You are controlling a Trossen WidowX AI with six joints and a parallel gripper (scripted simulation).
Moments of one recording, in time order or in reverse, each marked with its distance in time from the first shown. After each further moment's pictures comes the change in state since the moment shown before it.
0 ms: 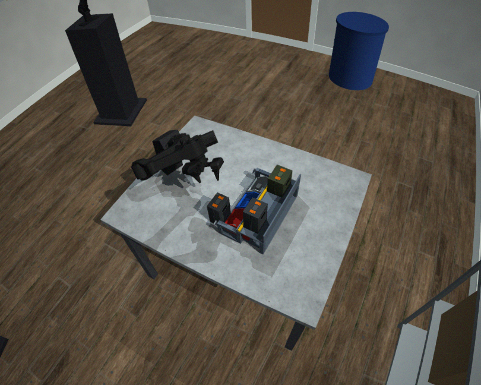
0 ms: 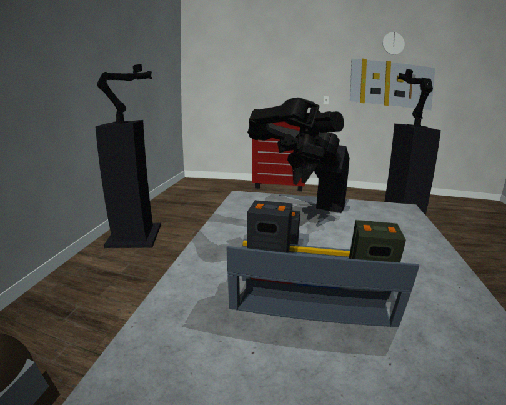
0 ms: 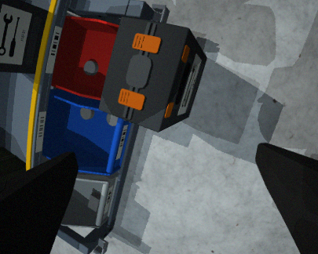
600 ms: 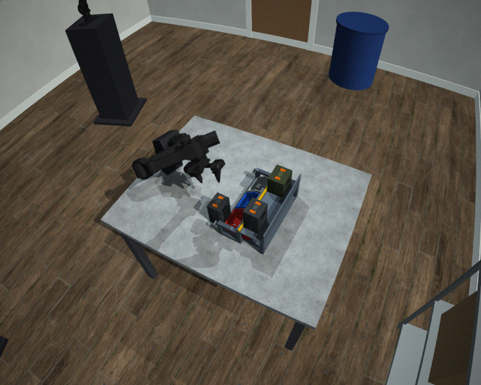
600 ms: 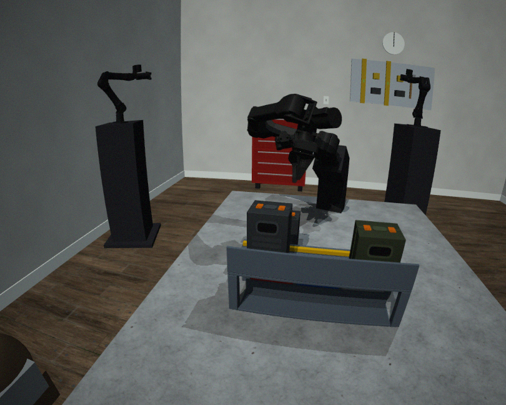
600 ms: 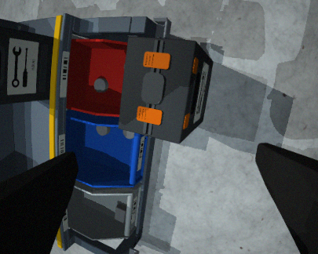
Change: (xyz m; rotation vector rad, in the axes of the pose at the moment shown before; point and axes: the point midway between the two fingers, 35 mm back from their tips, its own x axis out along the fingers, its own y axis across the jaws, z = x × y) arm -0.003 0.013 0.013 0.139 -0.014 -0.001
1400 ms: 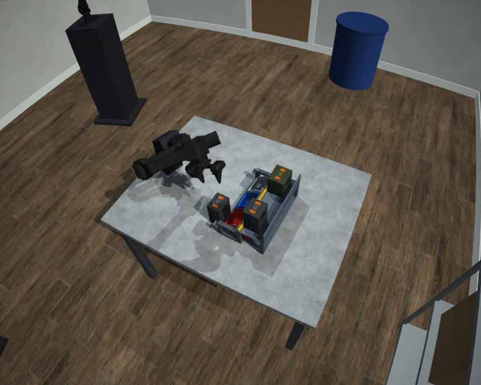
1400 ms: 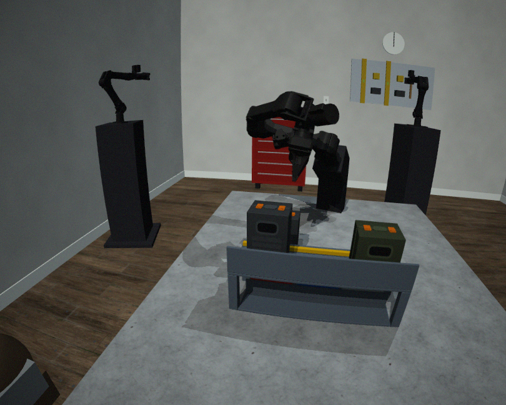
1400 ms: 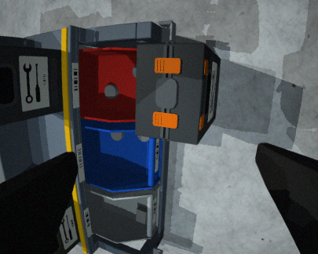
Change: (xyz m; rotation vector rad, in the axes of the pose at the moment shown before) arm -0.002 0.011 0.007 0.101 0.011 0.009
